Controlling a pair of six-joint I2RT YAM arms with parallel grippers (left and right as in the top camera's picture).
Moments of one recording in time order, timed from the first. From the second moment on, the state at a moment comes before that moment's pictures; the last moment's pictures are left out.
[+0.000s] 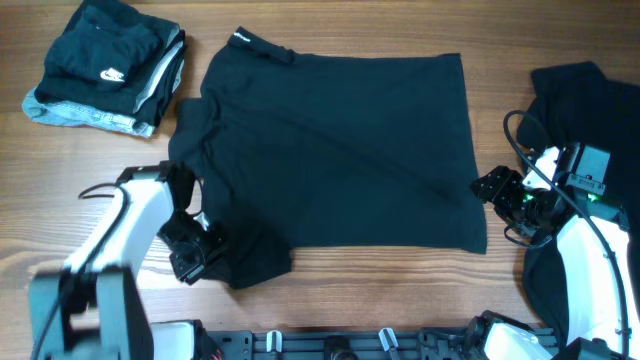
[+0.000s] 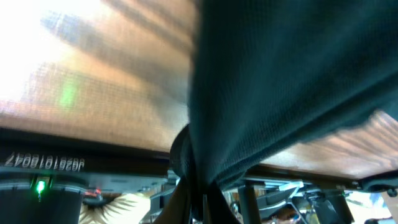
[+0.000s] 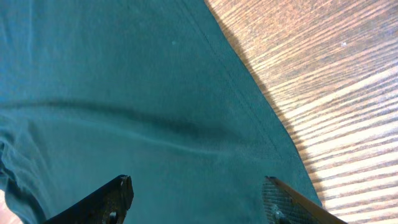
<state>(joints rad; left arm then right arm) 0.04 1.52 0.79 -1.29 0.37 -0.47 -0.37 1.24 0.77 -0.78 -0.41 0.31</state>
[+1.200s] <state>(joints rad) 0.04 1.12 0.87 -1.04 0.37 -0.56 -0.37 1.36 0.82 -1.00 -0.37 0.40</state>
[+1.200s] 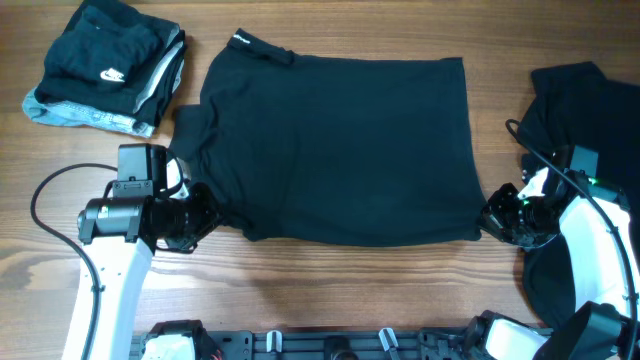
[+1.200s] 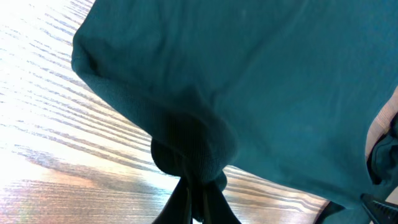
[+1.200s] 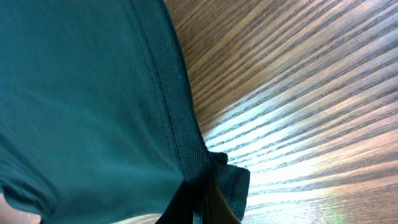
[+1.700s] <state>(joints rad) 0.04 1.12 0.87 -1.12 0.38 -0.57 -0.37 1.37 0.56 -0.82 -0.34 0.48</state>
